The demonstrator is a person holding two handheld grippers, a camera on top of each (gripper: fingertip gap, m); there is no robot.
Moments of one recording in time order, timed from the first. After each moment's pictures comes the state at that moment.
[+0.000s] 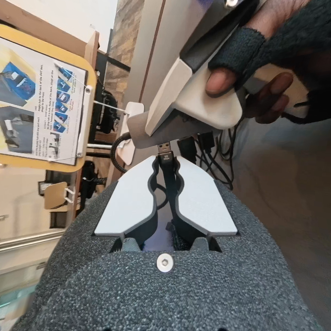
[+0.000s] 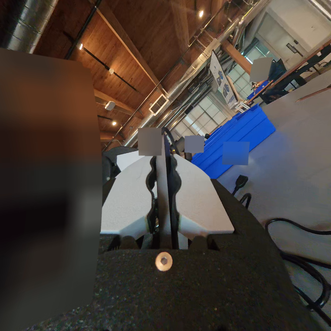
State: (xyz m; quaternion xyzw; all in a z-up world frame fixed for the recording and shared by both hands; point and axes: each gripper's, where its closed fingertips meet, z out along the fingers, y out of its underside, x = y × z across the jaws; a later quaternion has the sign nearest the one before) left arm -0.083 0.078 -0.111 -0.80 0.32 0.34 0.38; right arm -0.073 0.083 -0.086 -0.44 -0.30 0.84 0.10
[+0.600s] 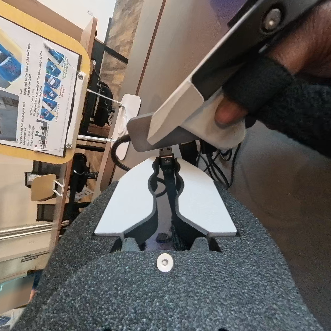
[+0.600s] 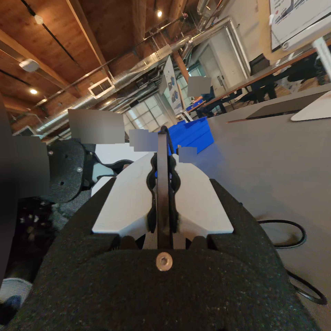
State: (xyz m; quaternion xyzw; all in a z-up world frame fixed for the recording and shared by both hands) left arm -0.093 0.081 -0.124 -0.81 0.29 0.32 0.38; right arm -0.085 0.082 -0.099 -0.50 -0.37 0.74 0.28
